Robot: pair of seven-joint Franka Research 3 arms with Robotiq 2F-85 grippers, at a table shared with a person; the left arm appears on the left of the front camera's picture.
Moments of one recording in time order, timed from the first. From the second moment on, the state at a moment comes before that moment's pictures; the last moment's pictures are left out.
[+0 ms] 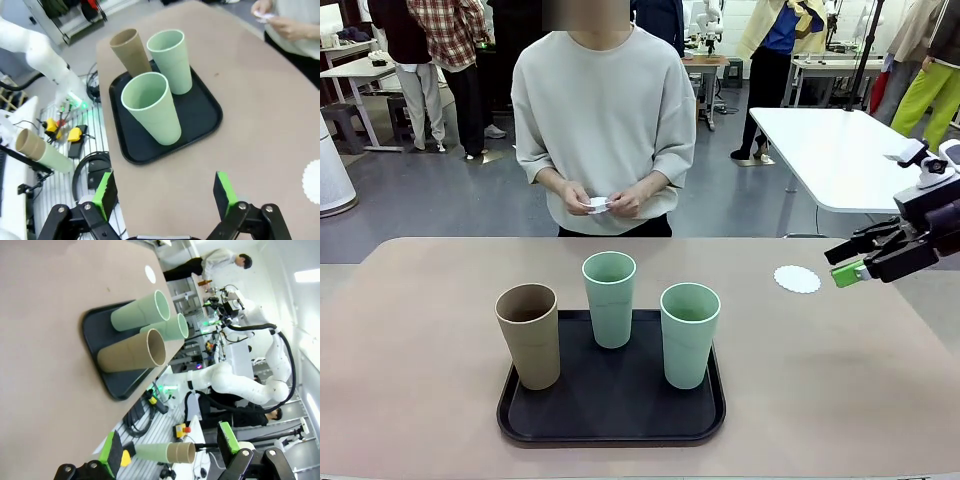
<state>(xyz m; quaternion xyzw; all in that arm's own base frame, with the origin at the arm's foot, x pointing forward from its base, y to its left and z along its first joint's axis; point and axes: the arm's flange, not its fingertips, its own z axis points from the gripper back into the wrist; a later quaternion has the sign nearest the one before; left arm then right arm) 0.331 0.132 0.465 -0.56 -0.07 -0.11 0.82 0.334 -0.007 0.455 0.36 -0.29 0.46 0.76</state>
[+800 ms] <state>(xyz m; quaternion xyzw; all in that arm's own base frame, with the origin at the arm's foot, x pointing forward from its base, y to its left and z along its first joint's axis) 0.331 0.132 0.465 -0.56 -0.07 -0.11 0.82 0.331 0.015 0.446 0.32 -0.27 0.58 0.70</state>
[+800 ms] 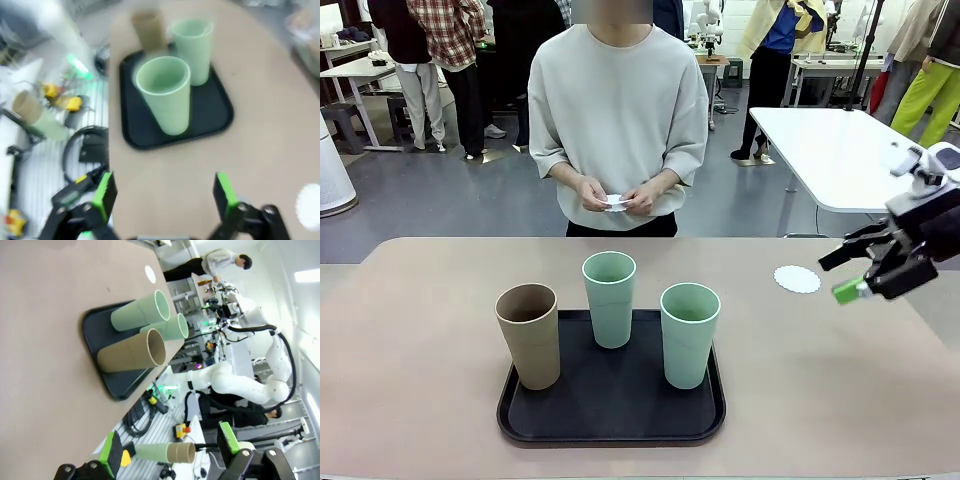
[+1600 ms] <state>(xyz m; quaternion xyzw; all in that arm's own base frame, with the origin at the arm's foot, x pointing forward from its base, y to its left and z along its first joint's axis) 0.331 0.132 0.465 -0.56 -0.07 -0.11 0.82 0.372 0.060 0.338 0.36 -0.34 0.62 0.61</state>
